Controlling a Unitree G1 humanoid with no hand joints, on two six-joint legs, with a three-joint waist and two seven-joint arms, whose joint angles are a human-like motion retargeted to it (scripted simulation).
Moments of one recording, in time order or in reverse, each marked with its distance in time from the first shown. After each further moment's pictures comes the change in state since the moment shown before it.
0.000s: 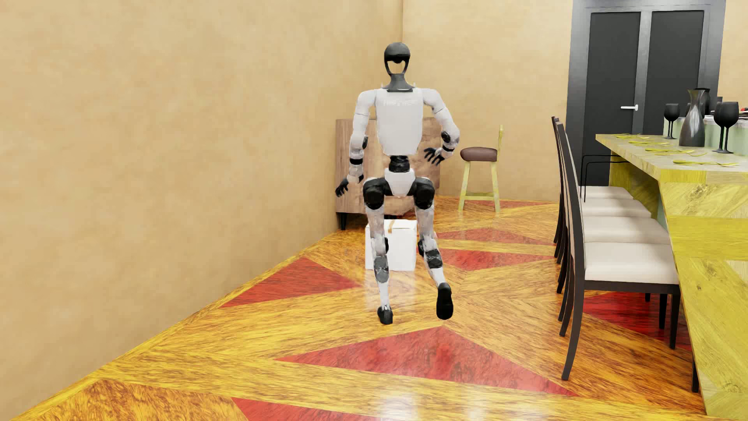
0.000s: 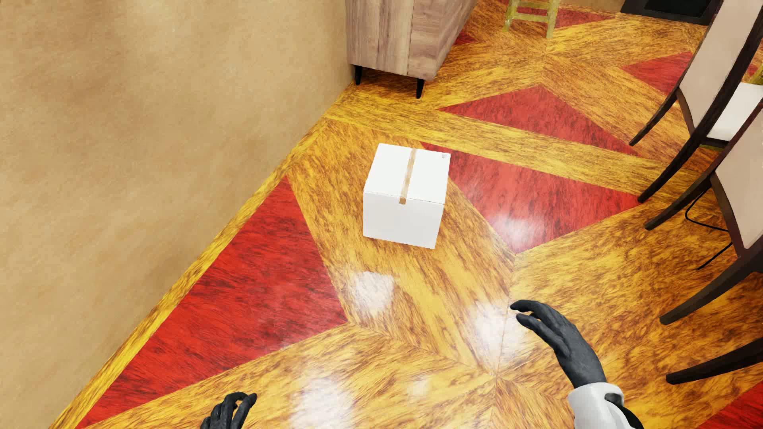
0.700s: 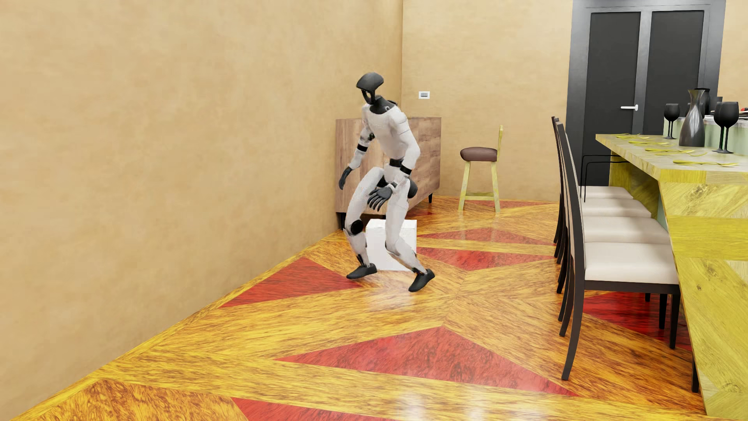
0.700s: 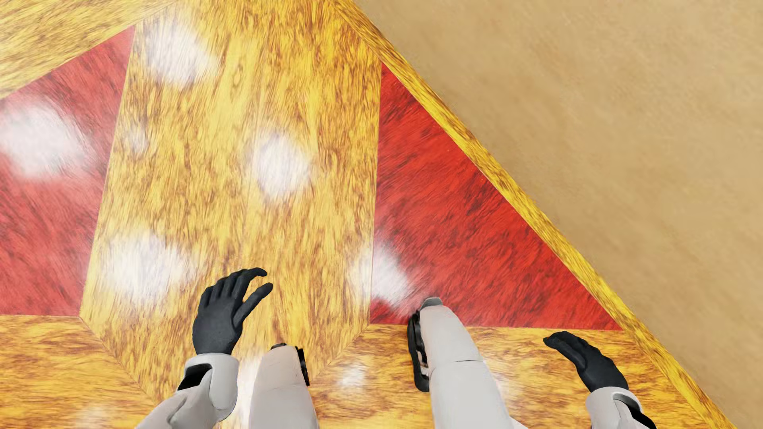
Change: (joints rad) body -0.099 -0.364 -0.100 0.338 0.072 -0.032 0.018 -0.041 0.381 0.457 -0.460 -0.213 -0.179 -0.196 -0.323 0.323 0.066 -0.010 0.022 -0.226 -0.071 -0.406 0.472 0.048 -0.127 0.002 0.167 -0.018 0.077
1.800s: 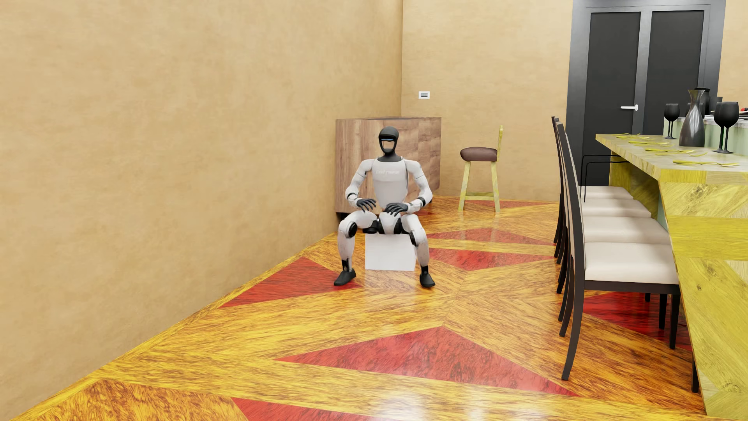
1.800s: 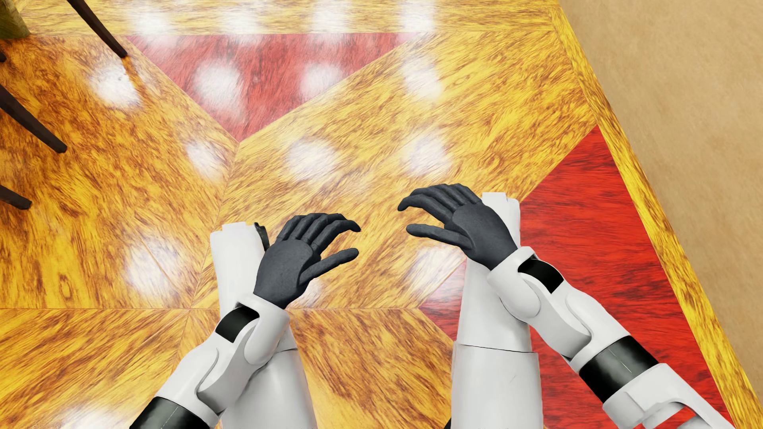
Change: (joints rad) body -0.592 -0.542 0.034 0.014 -0.138 -0.016 -0.322 0.245 0.246 0.934 1.113 -0.029 -0.340 -0.098 0.060 -0.078 -0.052 -0.296 0.088 0.155 0.283 -0.477 -0.670 0.368 -0.134 -0.118 -0.147 -0.389 0.057
